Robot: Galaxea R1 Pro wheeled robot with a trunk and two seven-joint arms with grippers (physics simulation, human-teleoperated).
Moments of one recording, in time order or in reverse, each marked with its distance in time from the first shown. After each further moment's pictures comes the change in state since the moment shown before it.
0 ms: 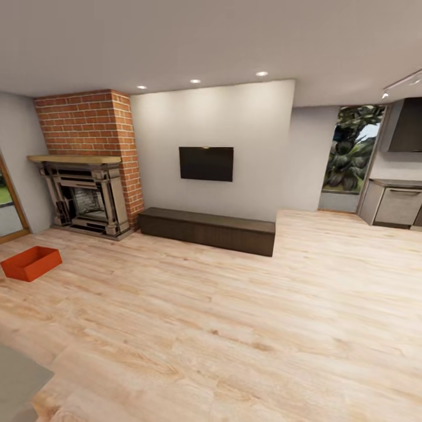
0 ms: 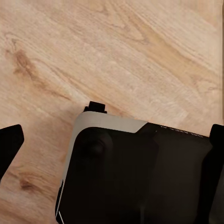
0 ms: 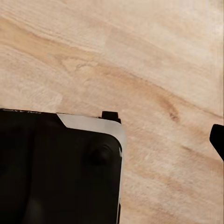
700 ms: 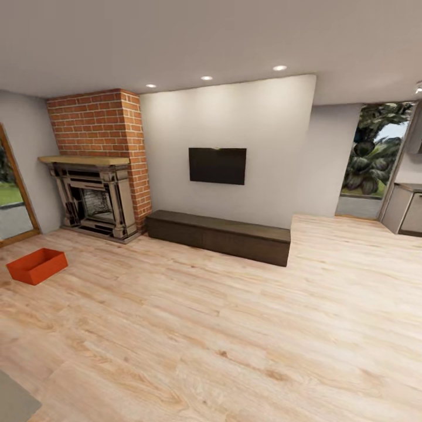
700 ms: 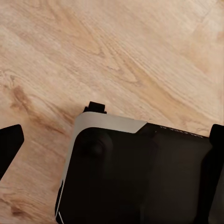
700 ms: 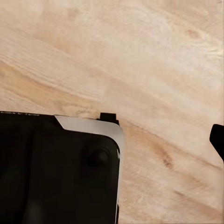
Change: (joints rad) left arm 0.000 0.000 0.000 0.000 0.000 0.003 0.000; right arm 0.000 -0.006 -0.004 -0.001 -0.001 -0.002 0.001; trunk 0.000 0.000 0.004
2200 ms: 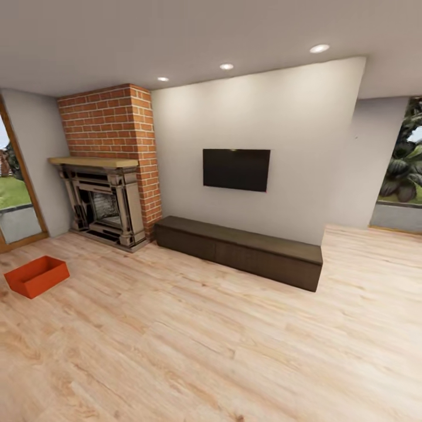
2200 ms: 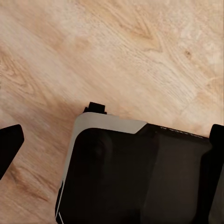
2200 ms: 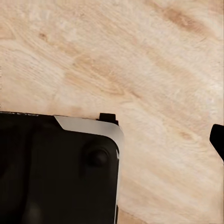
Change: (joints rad) left arm 0.000 0.001 0.000 0.000 0.000 0.001 0.000; right arm 0.000 -0.001 0.001 0.000 0.001 0.002 0.000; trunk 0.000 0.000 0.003
